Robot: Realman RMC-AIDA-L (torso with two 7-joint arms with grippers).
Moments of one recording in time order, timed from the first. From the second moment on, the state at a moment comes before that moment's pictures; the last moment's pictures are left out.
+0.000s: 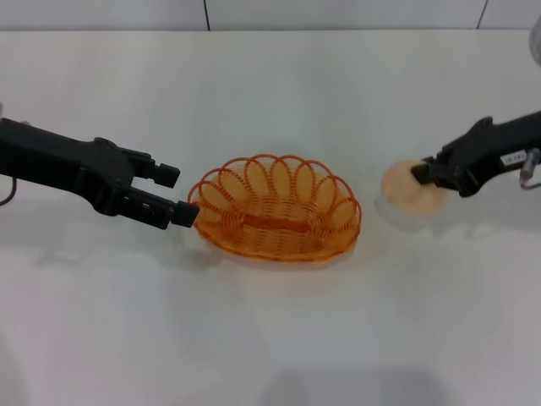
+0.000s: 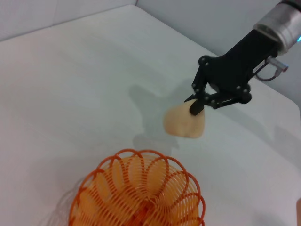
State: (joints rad) left arm -0.60 -1.95 0.88 0.99 2.13 1.85 -1.96; right arm 0.51 2.01 -1.27 -1.32 -2.21 -1.43 2.17
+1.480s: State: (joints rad) left arm -0.60 -1.95 0.85 1.00 2.13 1.84 -1.96; right arm 0.57 2.02 -1.64 -1.26 -2.05 -1.13 2.13
